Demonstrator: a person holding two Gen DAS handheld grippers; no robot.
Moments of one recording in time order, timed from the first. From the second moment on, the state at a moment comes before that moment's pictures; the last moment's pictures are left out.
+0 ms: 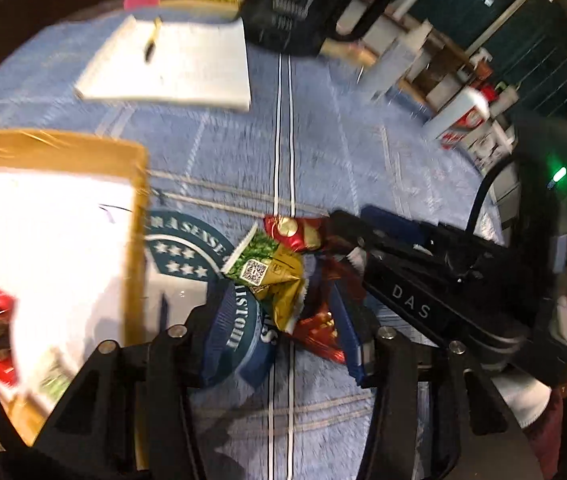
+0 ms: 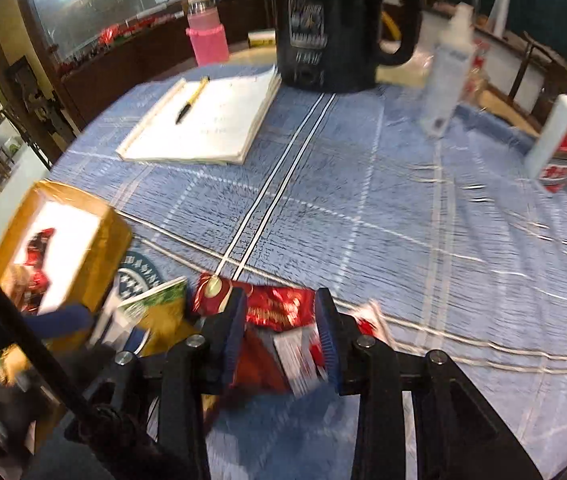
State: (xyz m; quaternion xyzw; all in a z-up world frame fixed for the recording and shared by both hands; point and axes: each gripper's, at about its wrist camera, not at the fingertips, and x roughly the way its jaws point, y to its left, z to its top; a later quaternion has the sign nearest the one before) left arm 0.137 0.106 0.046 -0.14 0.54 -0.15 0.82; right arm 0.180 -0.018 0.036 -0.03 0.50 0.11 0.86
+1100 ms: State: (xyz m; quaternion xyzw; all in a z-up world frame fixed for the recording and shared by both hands) left arm -0.090 0.137 0.086 -0.18 0.41 -0.16 0.88; right arm -0.057 -0.079 0.036 0.11 0.47 0.16 0.86
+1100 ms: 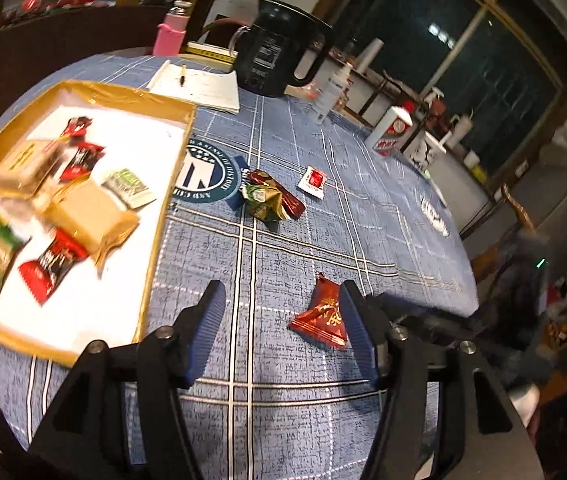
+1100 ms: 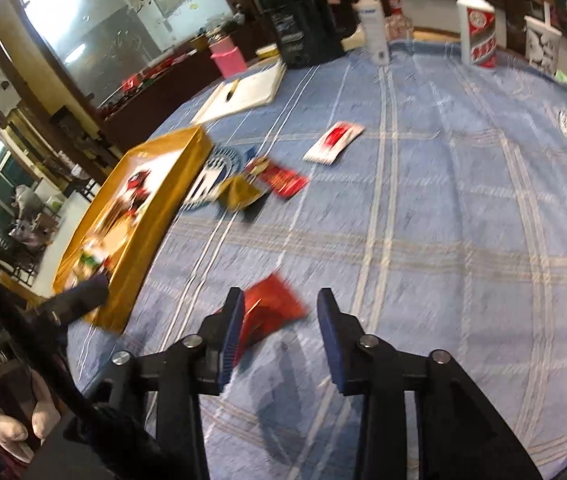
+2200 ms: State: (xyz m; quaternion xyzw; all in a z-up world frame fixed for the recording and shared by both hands) left arm 0.076 0.068 0.024 -0.06 0.49 -0.11 0.86; right arm -0.066 -0.101 0.021 0.13 0.43 0.13 0.88
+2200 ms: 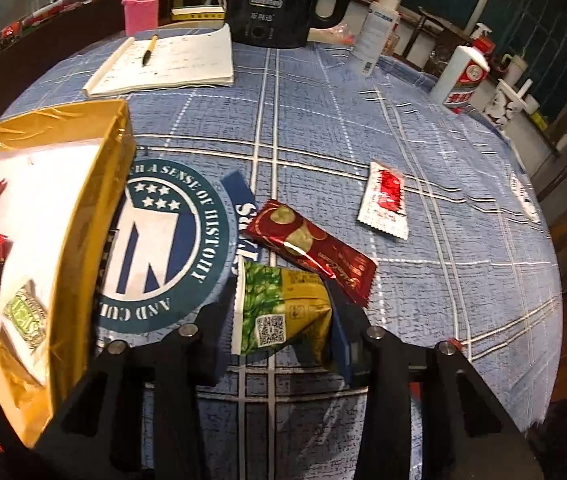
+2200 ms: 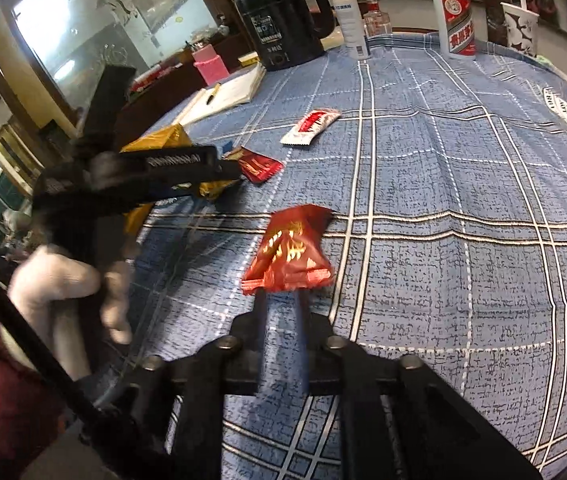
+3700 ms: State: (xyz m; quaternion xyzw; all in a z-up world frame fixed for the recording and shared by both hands) left arm -0.102 0.241 0.097 -0.24 0.31 -0.16 0.91; right arm 0.023 -0.044 0.030 0.02 0.43 0.06 0.90
